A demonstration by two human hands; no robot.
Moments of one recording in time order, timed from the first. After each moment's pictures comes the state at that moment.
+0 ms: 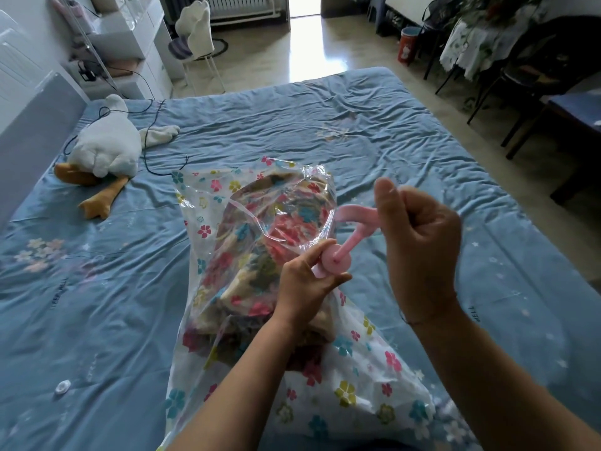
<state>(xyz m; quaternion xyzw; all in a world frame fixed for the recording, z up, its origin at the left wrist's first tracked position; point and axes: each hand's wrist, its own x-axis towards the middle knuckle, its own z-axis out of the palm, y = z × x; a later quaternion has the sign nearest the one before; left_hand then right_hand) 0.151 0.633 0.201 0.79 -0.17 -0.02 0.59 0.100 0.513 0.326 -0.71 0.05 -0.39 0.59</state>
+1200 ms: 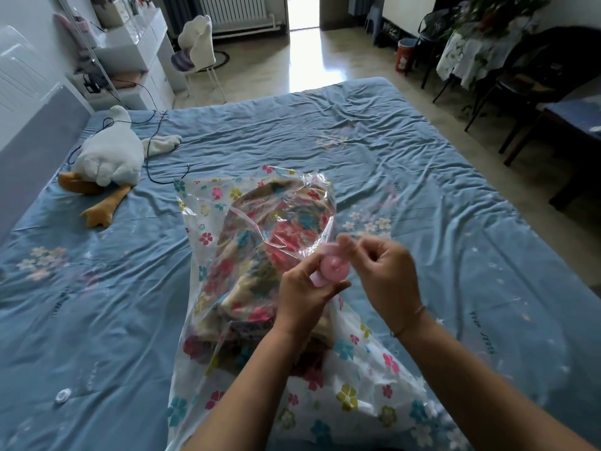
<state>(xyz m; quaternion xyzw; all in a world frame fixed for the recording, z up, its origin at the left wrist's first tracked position) 0.143 0.635 0.205 0.78 -0.15 -0.02 0.61 0.097 0.514 0.285 -0.78 0.07 -0.21 0.58</state>
